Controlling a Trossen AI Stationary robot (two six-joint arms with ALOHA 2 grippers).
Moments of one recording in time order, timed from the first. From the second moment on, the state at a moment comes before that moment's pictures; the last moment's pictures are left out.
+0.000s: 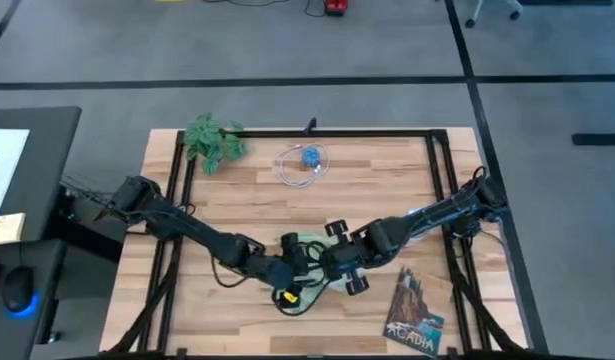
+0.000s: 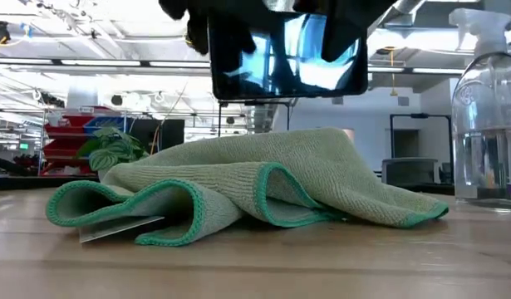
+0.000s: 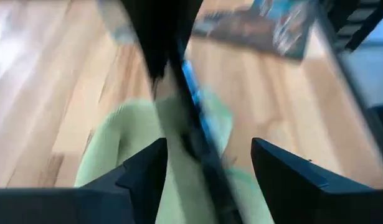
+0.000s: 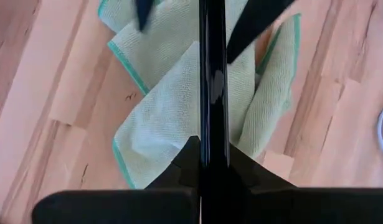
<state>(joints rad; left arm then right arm) -0.44 1.73 1.22 -0.25 -0.40 -0.30 0.37 1.82 1.60 -0.96 0.17 -0.01</state>
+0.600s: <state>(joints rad) -0.51 1.75 1.21 -0.31 -0.61 -0.49 0.41 1.82 1.60 -0.98 0.20 0.05</state>
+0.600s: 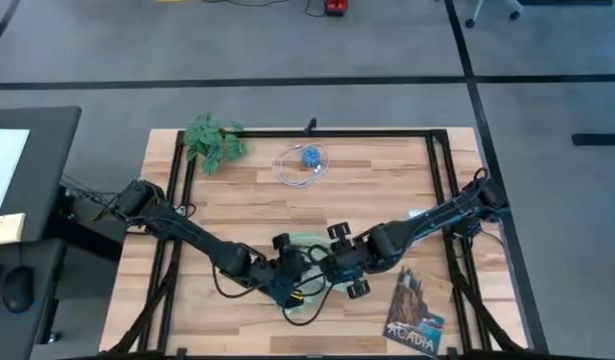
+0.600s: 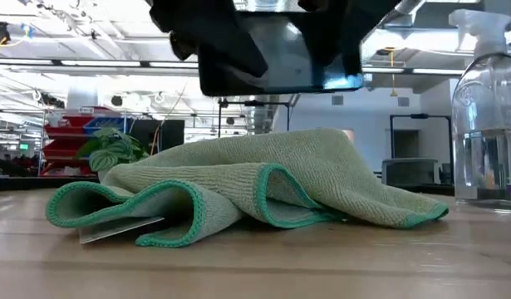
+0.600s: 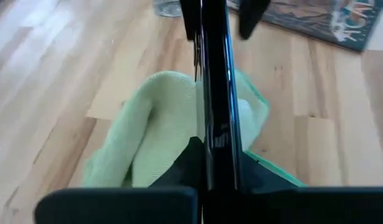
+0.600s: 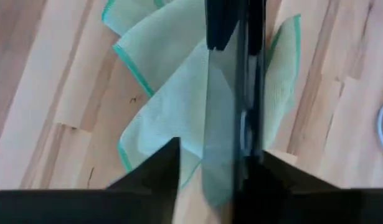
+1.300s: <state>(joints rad) -0.70 1.53 0.61 1.01 -0.85 -0.03 0.48 1.50 0.90 0.24 0.48 0.08</state>
